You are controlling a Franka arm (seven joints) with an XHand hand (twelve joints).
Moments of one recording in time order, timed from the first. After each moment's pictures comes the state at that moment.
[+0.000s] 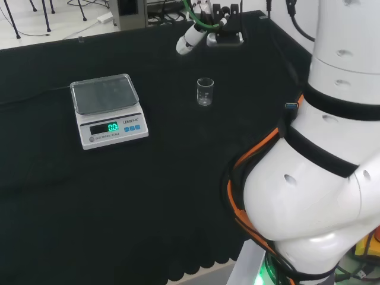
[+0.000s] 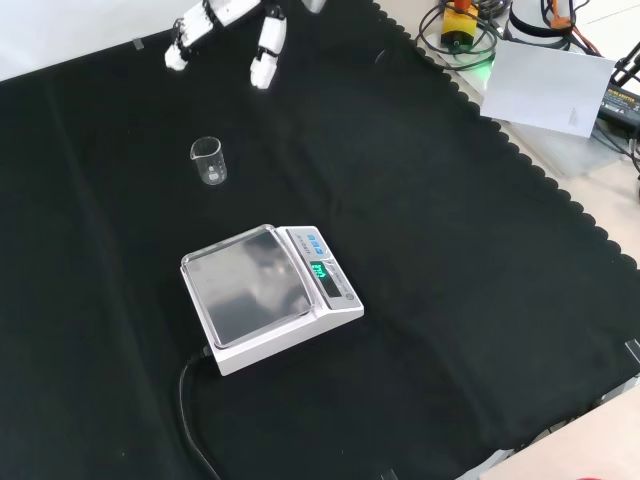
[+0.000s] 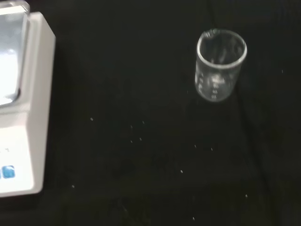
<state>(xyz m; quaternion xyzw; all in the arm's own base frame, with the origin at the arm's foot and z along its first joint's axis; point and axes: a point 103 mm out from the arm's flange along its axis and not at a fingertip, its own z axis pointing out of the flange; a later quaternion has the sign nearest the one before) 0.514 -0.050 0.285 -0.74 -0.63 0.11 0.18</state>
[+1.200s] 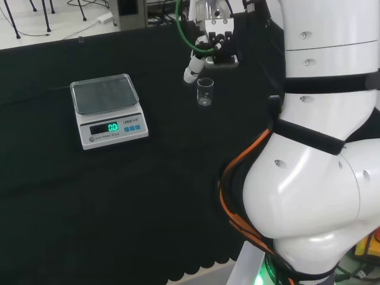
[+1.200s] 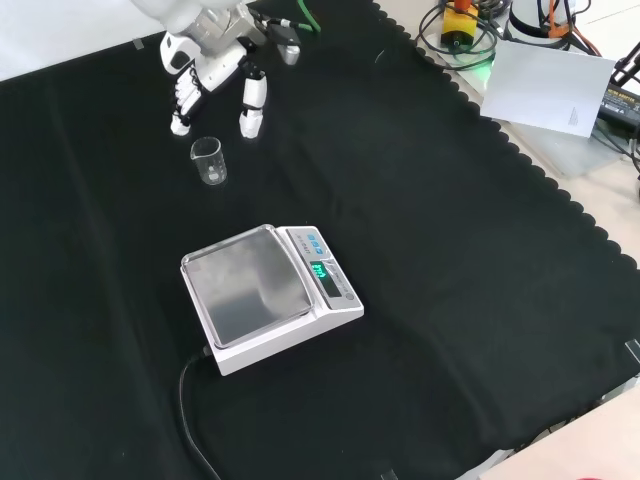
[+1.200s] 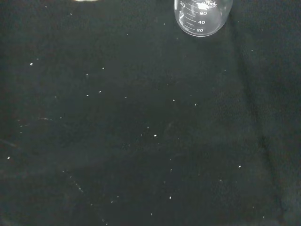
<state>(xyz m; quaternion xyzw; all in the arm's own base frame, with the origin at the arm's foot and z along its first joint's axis) 0.545 -0.067 0.193 -0.74 -0.61 0.19 0.23</state>
